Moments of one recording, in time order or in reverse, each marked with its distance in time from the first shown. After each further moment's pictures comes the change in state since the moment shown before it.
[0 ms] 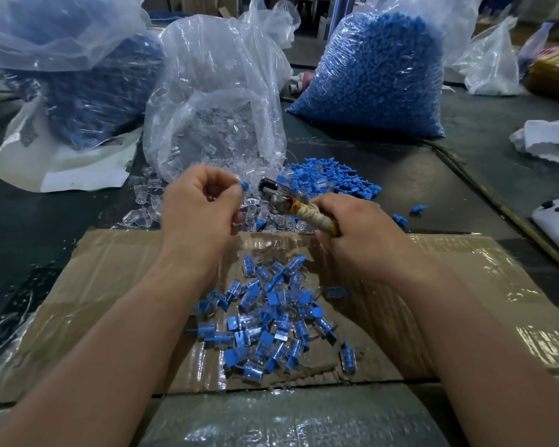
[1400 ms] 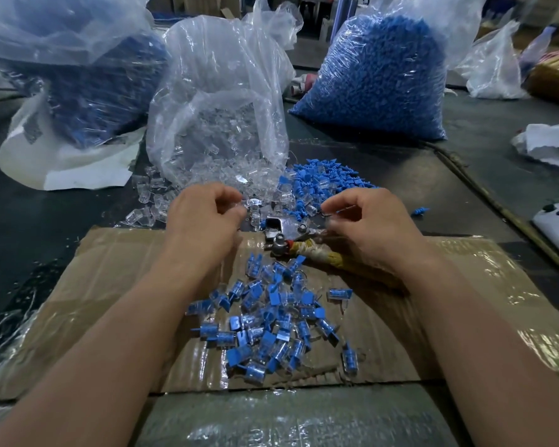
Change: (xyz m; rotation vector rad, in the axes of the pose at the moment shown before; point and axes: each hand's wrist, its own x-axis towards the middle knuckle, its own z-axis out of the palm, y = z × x) left_hand 0.010 -0.016 -0.003 0.462 -0.082 0.042; right_hand 0.011 0.021 0.000 0.205 0.149 0.133
